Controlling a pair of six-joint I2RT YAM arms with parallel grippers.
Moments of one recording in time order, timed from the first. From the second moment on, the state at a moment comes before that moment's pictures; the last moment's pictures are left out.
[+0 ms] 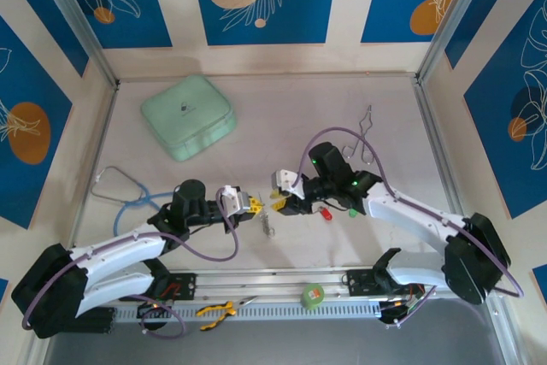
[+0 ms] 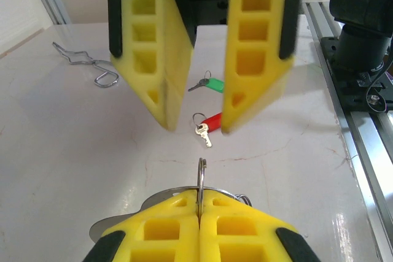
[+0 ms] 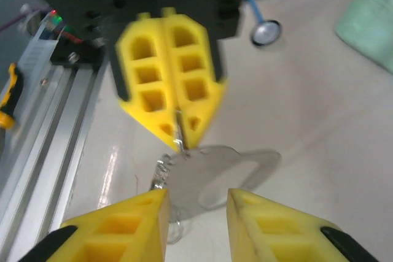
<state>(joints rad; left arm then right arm) -0.74 1.00 0.29 0.41 0.57 0.29 0.70 1.19 0.74 -0.27 -0.68 -0.52</state>
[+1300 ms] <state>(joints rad) -0.74 1.00 0.38 0.26 0.42 0.08 0.56 1.43 0.78 -0.77 0.07 0.96</state>
